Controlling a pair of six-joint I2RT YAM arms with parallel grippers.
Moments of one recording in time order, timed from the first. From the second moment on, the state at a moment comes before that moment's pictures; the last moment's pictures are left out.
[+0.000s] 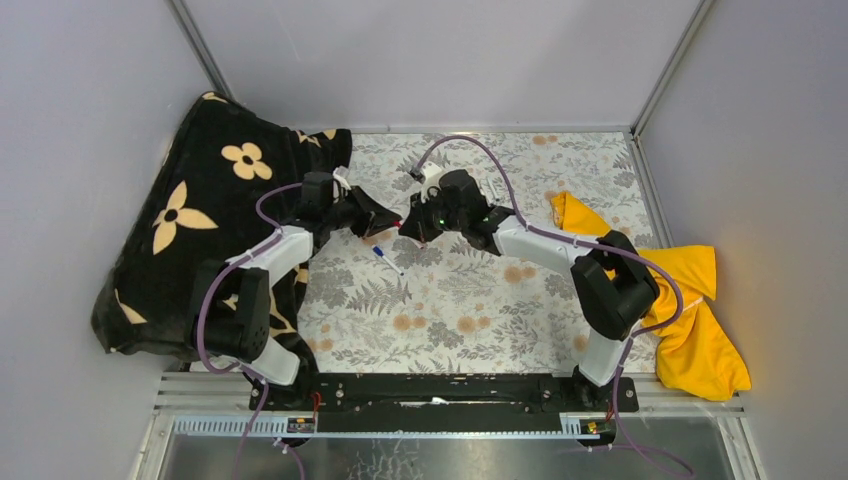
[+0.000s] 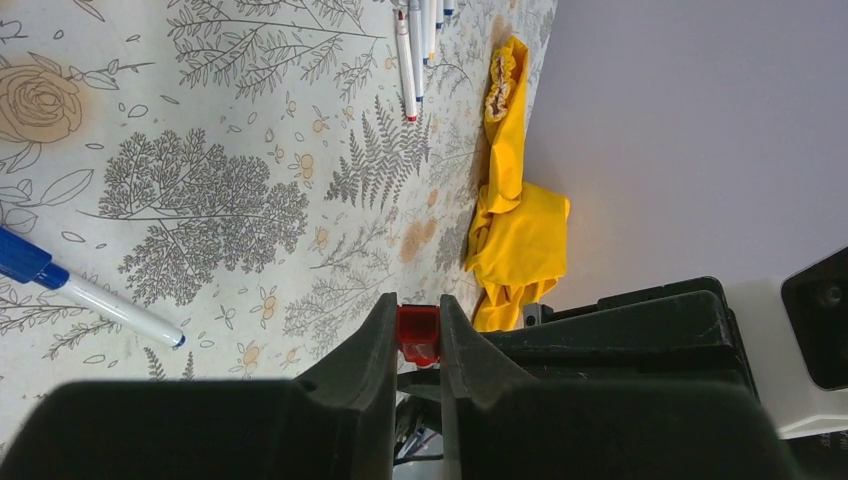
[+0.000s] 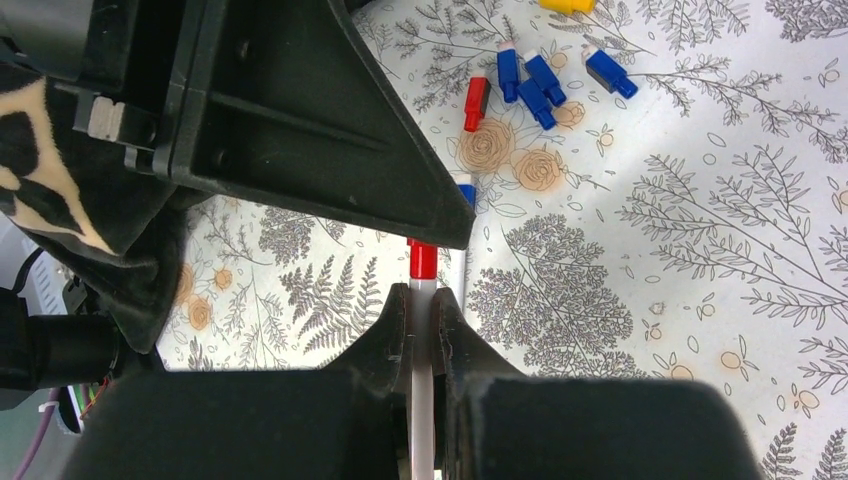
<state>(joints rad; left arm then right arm) -0.16 1.55 0.86 0.10 0.63 -1.05 0.72 1.79 1.21 0.04 -0.35 0.27</state>
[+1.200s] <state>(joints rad) 0.05 1.56 0.81 0.20 0.39 -1.07 0.69 1.65 1.04 -0.17 -0.39 0.29</state>
